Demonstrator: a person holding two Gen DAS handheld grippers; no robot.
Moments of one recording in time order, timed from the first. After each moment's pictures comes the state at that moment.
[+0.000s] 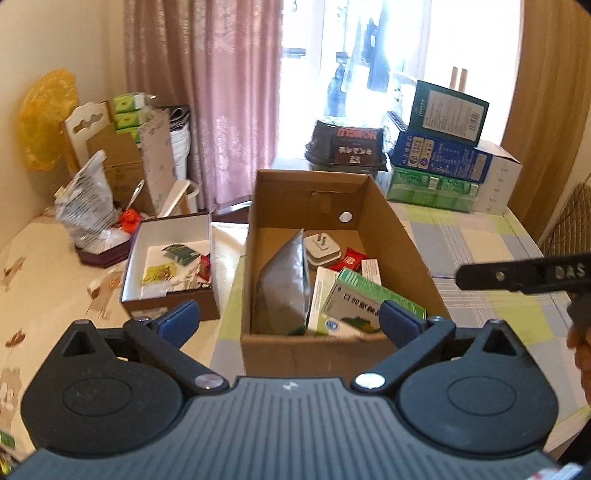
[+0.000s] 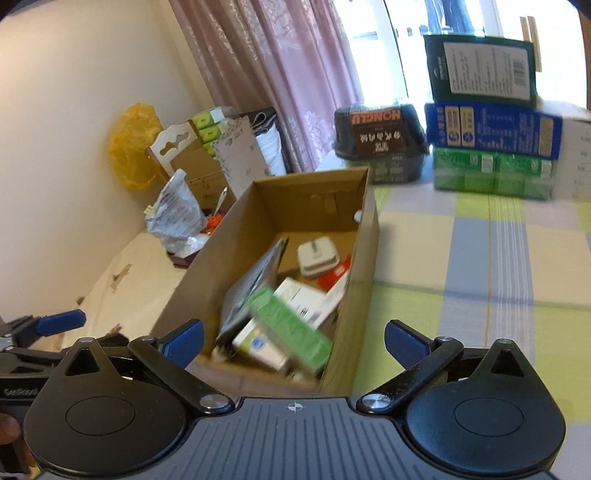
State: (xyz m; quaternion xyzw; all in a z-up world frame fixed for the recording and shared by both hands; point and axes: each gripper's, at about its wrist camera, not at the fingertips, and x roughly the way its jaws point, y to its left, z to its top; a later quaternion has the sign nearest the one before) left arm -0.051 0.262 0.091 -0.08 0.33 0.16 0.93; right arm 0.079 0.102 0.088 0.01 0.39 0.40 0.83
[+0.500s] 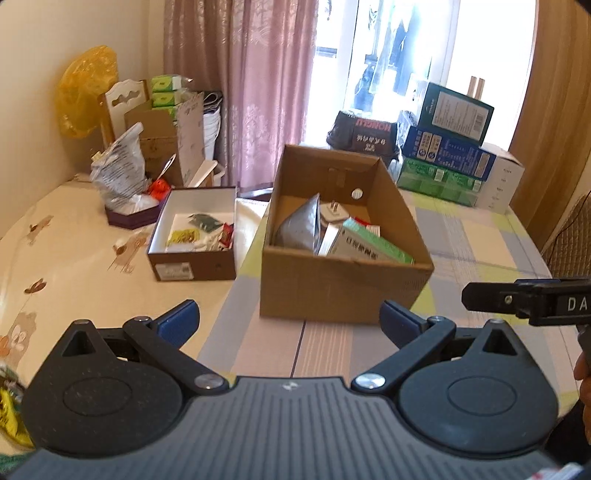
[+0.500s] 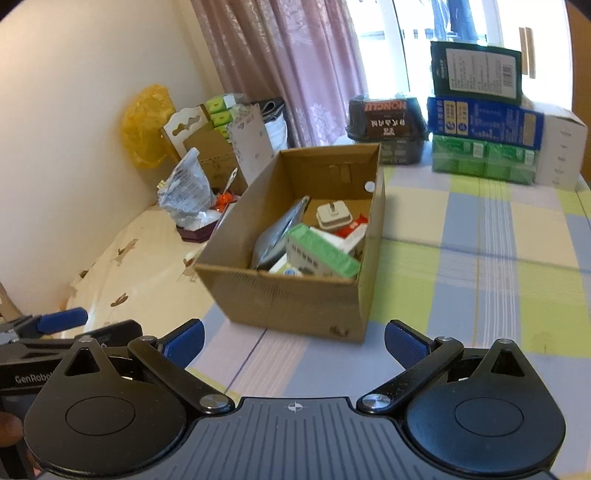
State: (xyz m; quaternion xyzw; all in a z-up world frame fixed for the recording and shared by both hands) left arm -0.148 0.221 0.091 -0.11 0.33 0.20 0.92; right arm -0.028 0.072 0.096 -0.02 0.39 0.40 0.83
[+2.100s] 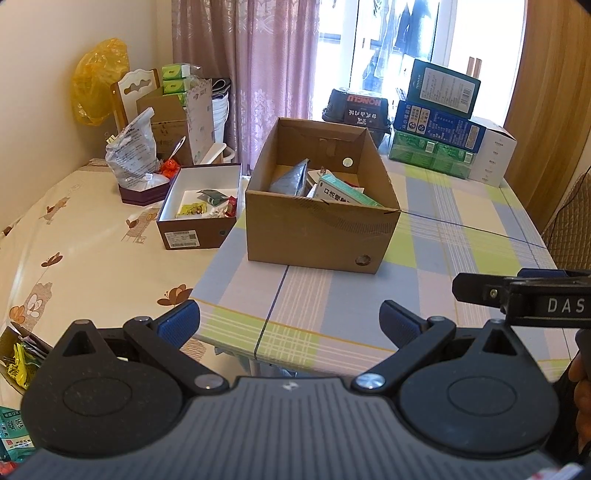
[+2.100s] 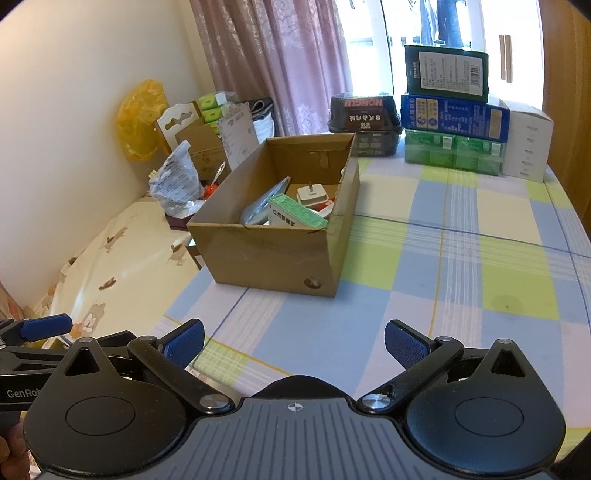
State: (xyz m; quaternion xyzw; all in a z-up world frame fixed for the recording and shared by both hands) left arm -0.191 0.148 0.086 -0.11 0.35 0.22 0.90; right arm -0.078 0.018 0.091 -0.04 0.38 0.38 0.84
